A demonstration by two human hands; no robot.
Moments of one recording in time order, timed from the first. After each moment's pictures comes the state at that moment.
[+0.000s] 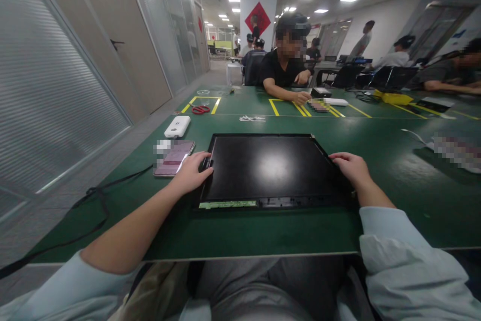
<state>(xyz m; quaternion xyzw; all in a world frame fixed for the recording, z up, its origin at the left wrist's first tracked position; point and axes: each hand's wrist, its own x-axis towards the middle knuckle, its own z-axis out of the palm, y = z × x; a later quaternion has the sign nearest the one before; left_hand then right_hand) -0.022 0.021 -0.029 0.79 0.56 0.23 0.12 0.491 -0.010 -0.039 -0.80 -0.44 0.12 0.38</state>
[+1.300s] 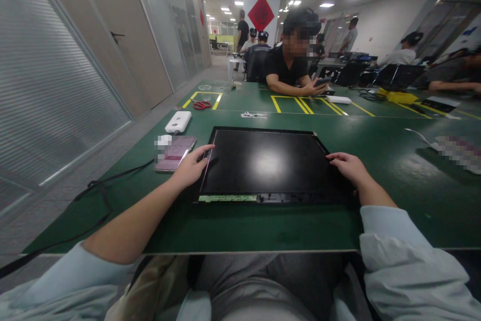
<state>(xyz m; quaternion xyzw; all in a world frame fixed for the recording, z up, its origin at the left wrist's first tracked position) -0.011 0.012 -0.018 0.68 0.56 0.37 0.30 0.490 -0.007 -0.040 -0.78 -0.49 0.17 0.35</state>
